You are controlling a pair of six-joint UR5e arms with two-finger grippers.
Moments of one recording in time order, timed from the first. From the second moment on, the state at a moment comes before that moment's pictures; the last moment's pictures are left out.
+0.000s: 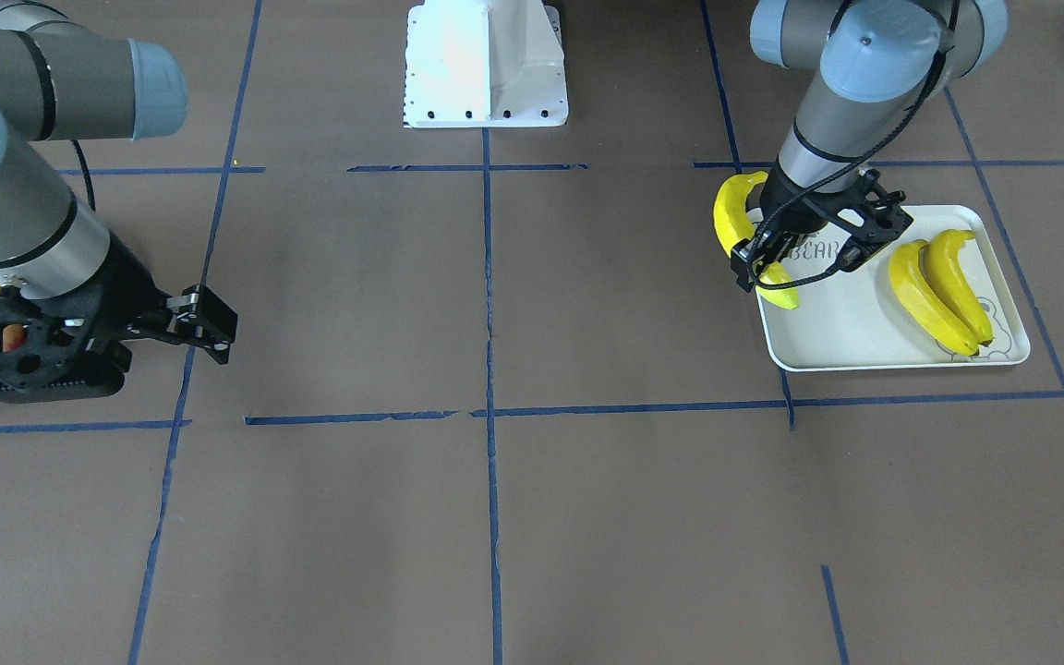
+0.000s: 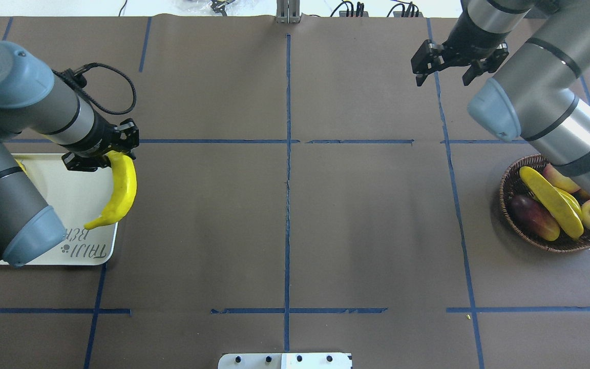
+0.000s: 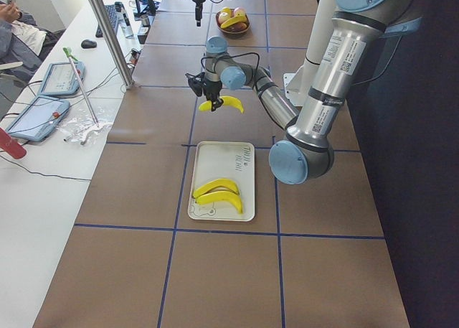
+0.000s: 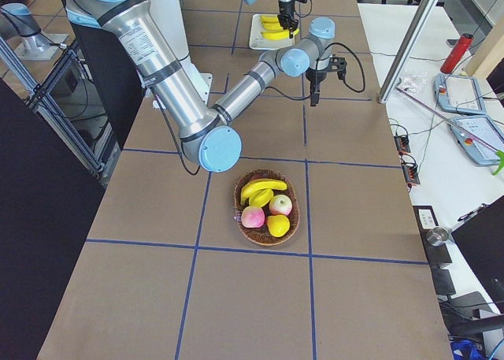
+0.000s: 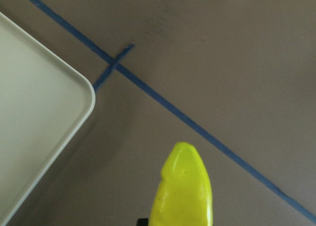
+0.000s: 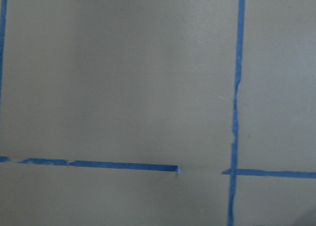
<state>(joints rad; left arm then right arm) -0.80 -1.86 -1.93 -1.58 -2.00 -1.51 1.05 -0.98 1.70 -1.77 2.20 0.65</state>
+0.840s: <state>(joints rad) -0.85 -1.69 -1.74 -1.86 -2.00 -1.35 1.14 -1.04 1.70 -1.80 2.20 0.43</state>
